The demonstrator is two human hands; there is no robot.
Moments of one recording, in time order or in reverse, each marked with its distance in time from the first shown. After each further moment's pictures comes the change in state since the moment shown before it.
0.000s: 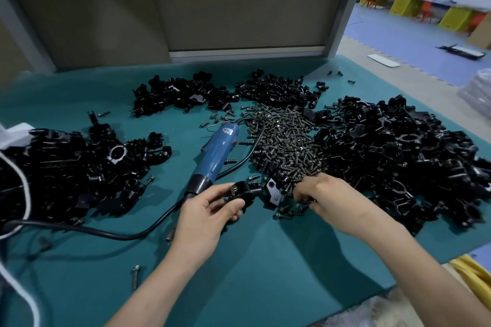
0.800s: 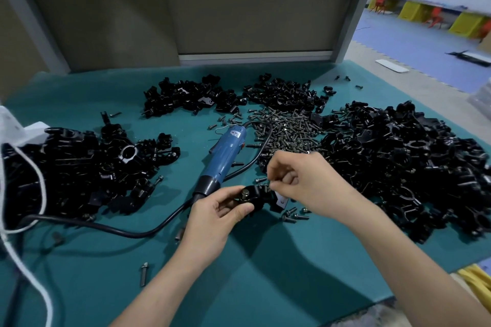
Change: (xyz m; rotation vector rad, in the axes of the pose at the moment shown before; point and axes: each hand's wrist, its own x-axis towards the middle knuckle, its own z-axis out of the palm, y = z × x) left_hand 0.004 -0.007 -0.002 0.054 -0.045 0.054; right_hand 0.020 -0.051 -0.040 0.641 0.245 -0.045
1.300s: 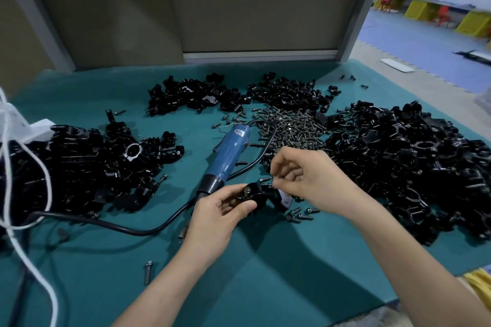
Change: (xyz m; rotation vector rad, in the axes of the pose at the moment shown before) left_hand 0.000 0.002 -0.001 0.006 0.012 0.022; right_hand 0.006 0.005 0.001 0.101 -0.006 0.029
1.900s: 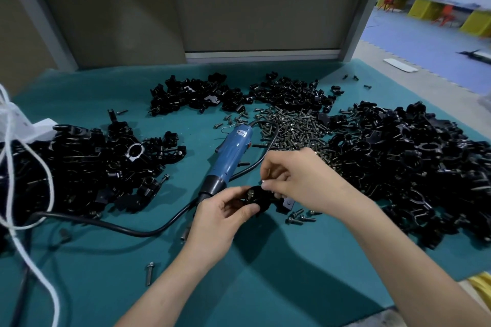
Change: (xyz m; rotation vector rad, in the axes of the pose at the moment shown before) left_hand 0.000 -0.002 -0.002 0.008 -0.039 -0.001; right_hand 0.013 -0.013 0.009 -0.153 -0.067 -0.027
